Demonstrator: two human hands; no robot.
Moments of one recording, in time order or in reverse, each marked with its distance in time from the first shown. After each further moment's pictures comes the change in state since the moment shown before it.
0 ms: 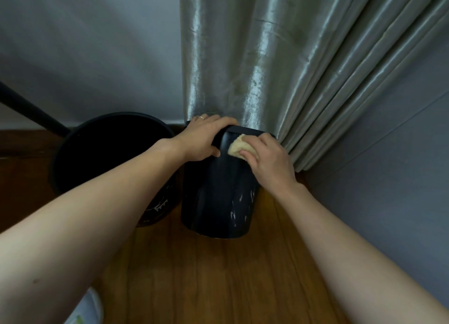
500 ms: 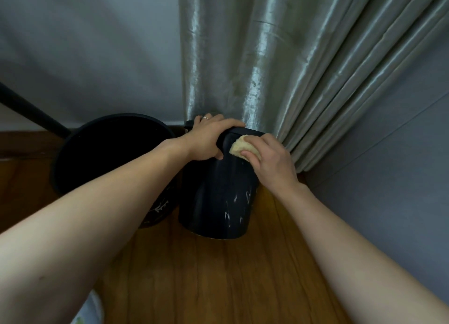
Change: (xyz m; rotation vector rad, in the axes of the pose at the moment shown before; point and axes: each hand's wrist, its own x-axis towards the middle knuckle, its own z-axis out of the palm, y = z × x) left_hand 0.003 0.015 -0.005 -0.055 -0.051 -0.041; right_hand 0.001 0.004 0.000 0.037 0.004 0.007
